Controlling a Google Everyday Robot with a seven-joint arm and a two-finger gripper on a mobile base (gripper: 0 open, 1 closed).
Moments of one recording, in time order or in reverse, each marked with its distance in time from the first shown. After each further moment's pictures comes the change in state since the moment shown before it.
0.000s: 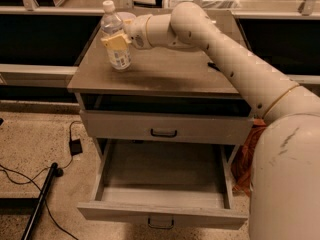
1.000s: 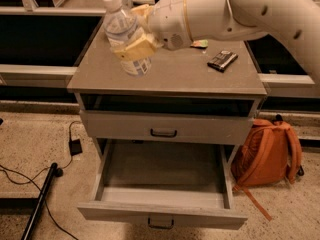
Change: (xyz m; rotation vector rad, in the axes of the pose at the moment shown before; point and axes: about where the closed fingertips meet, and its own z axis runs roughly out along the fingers) arm -0.077 0.145 -0.156 -0.214 0.022 -0.345
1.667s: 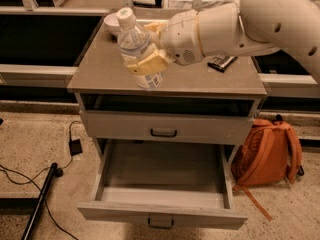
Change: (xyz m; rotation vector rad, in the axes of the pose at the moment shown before) arm 0.027 0.024 -0.016 0.006 0.042 0.052
